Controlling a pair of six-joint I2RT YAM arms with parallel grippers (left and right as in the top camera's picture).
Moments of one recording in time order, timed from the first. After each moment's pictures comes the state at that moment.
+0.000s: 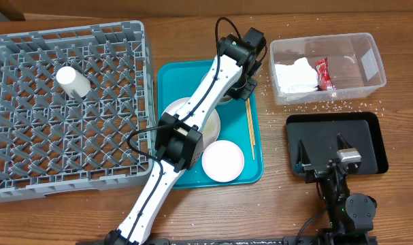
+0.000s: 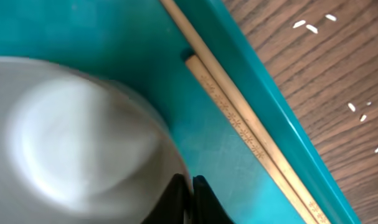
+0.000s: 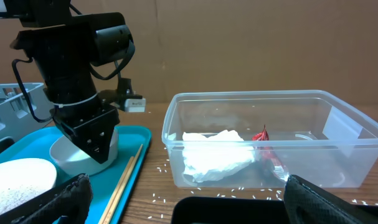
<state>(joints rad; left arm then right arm) -0.59 2.73 2.76 -1.49 0.02 -0.03 0.05 0.01 0.02 -0.03 -0.08 0.05</state>
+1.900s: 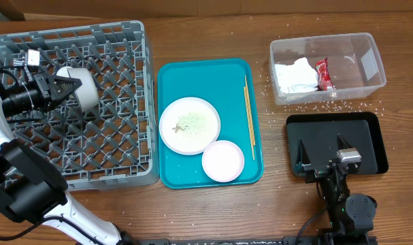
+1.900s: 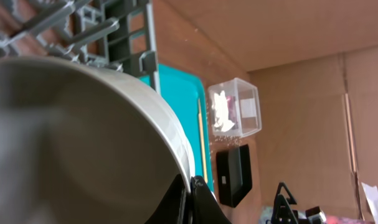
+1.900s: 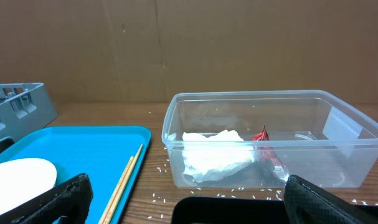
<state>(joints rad) 0.65 2.04 1.81 -1.42 1.16 0.44 0.05 0.01 0.02 -0.03 -0.08 0.05</state>
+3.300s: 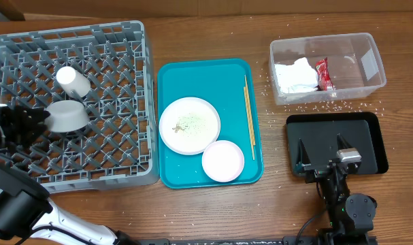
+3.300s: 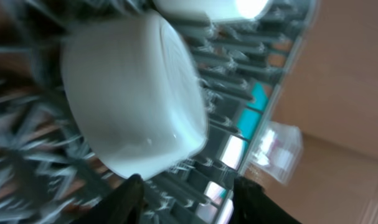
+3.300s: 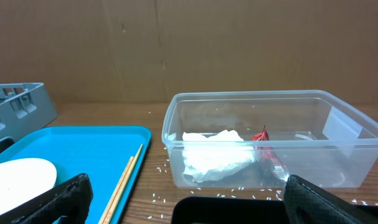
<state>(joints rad) 0.91 2.05 1.78 -1.44 0.80 0.12 0.05 0.01 0.02 -0.03 -0.08 0.05</state>
